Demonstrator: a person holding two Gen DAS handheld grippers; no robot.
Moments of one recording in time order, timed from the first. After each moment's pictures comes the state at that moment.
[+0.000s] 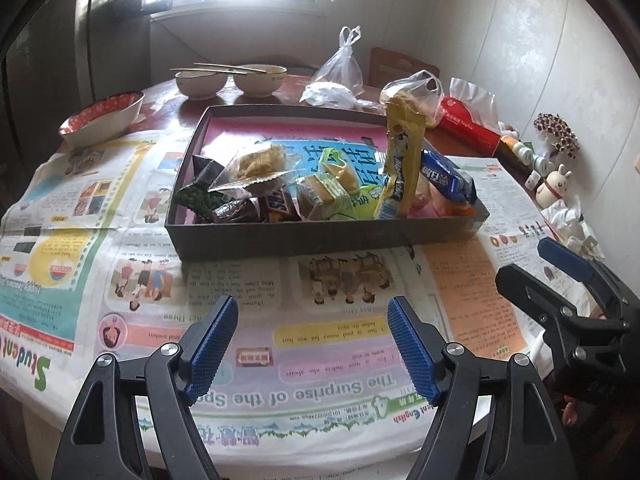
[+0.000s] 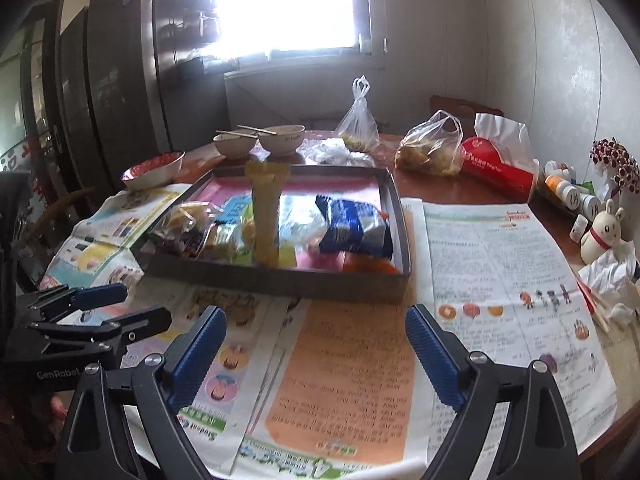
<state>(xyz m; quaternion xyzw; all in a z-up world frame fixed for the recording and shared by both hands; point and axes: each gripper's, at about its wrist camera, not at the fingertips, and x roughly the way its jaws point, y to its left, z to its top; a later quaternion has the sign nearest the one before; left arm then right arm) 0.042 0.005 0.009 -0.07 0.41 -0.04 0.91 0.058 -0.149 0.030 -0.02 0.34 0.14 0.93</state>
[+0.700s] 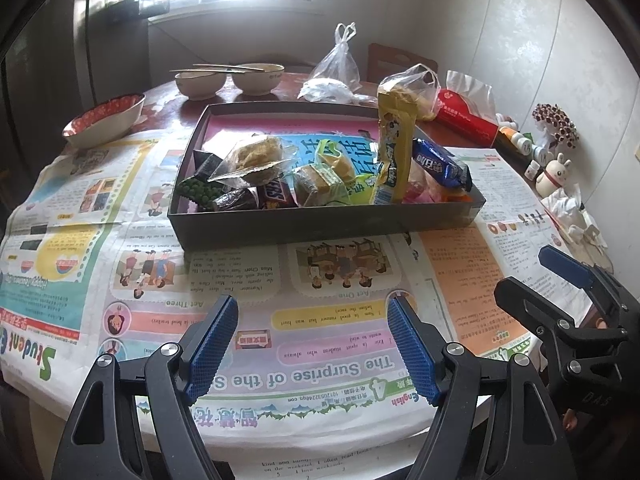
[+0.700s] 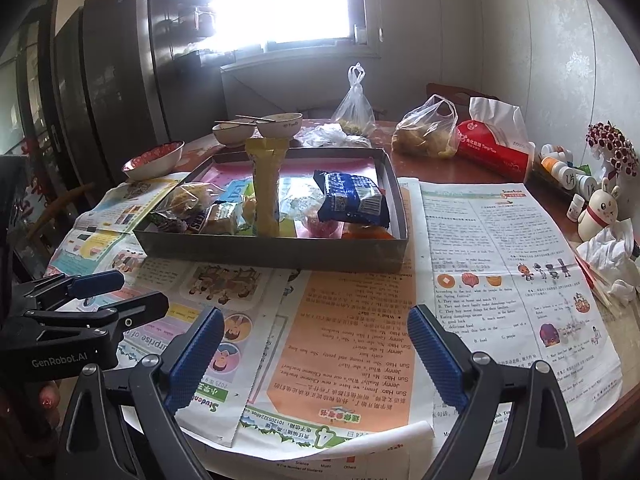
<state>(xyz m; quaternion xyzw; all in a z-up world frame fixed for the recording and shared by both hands) 0.033 0.001 0.009 -0.06 0.41 -0.04 0.91 0.045 -0.155 0.021 -0.01 0.36 0.14 0.92</state>
